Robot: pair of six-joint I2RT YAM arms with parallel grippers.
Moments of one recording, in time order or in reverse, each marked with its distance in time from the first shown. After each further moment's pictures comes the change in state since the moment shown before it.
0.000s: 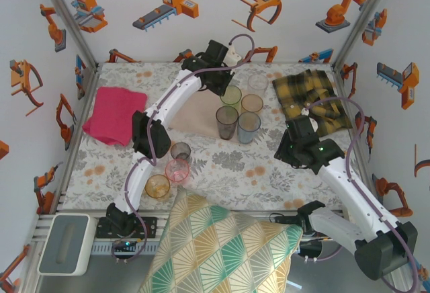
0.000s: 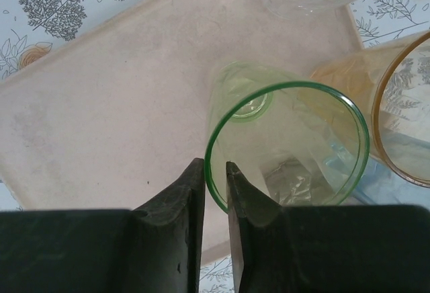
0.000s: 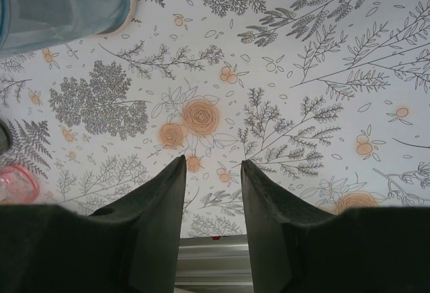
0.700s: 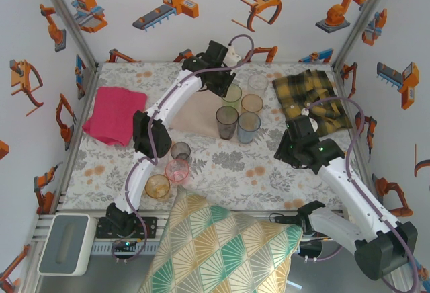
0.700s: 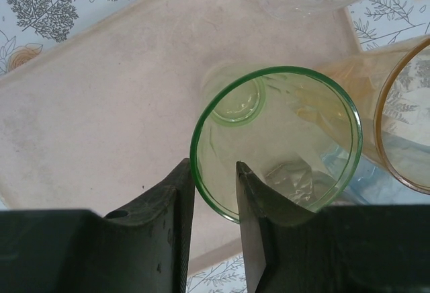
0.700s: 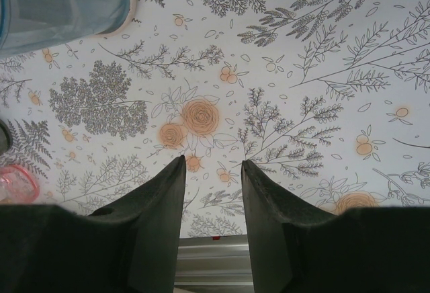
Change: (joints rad) left arm 0.007 0.014 0.006 0.004 0.021 -0.014; right arm 0.000 0.000 0.000 0.000 0.000 0.000
